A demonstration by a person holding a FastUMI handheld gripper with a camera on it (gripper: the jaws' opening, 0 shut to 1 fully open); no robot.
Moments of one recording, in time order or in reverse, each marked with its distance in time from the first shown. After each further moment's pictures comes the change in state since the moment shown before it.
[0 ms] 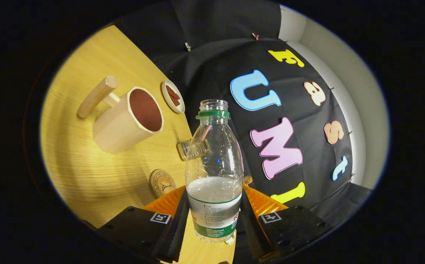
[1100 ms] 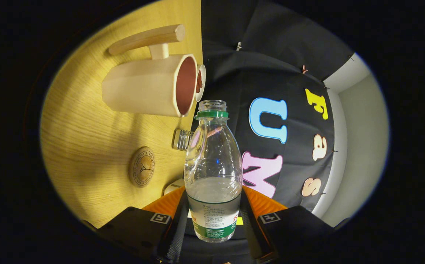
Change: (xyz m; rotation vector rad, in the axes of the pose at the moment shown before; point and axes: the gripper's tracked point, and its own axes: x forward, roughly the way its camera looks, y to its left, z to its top) arm 0.014 -0.001 0.016 -0.515 -0.027 -0.061
